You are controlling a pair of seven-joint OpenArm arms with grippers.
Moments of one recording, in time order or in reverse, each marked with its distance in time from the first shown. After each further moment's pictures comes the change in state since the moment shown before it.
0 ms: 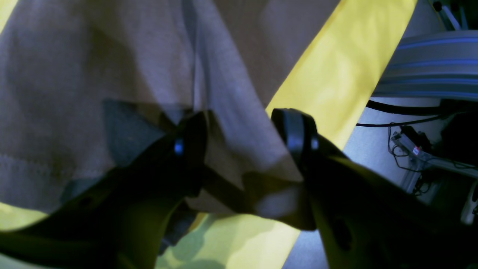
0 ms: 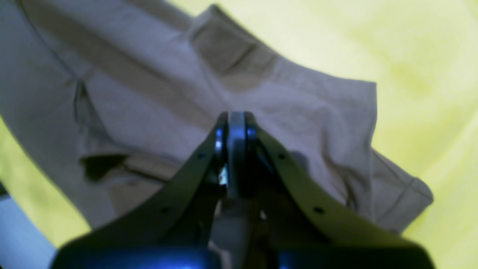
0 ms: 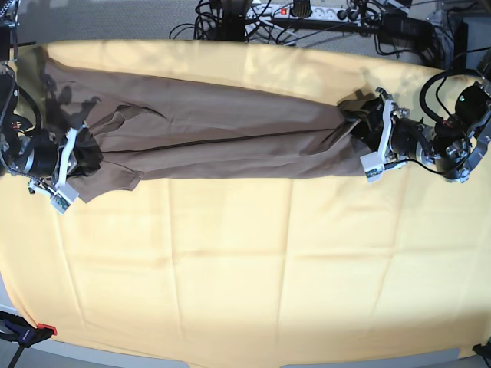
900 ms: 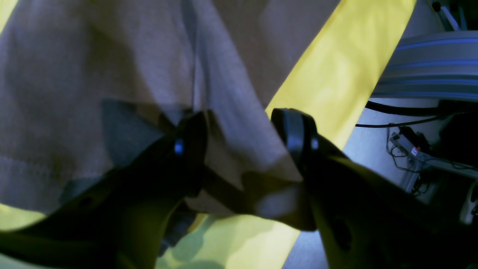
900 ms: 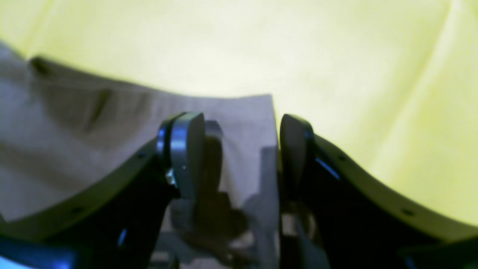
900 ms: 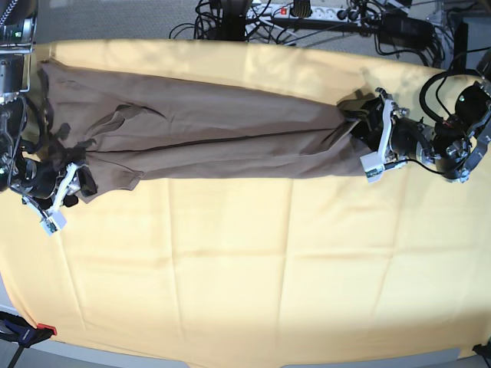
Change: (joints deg) left arm 0.0 0.0 0.0 0.0 -0.2 0.0 0.0; right arm 12.6 -7.6 0.1 -24.7 -13.3 -1.2 12.0
